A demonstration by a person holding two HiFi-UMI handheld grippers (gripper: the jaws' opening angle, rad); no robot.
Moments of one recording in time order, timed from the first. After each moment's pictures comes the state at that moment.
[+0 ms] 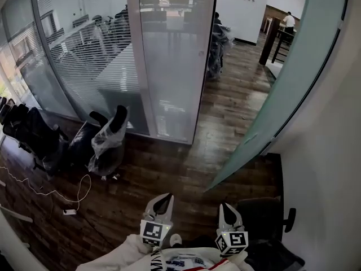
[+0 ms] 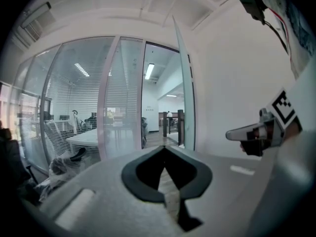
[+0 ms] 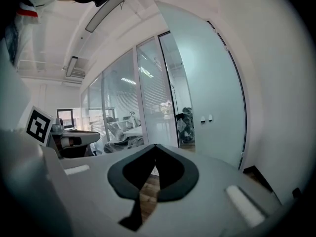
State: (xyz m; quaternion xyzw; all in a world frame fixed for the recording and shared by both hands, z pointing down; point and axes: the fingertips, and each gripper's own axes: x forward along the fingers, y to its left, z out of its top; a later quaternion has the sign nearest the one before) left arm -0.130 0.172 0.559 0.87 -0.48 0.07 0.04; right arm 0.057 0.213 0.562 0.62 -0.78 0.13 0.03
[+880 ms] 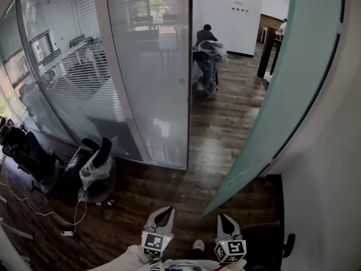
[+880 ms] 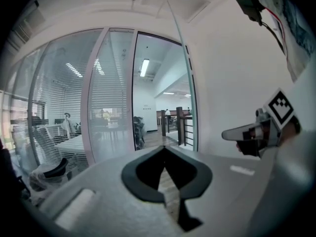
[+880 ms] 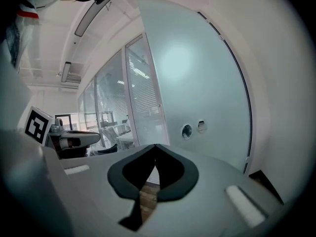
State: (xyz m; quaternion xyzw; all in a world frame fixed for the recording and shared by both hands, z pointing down) left arm -0.028 0.047 0.564 0.87 -0.48 0.09 0.02; right arm 0.153 0.081 0.575 0.61 -0.78 0.15 0.00
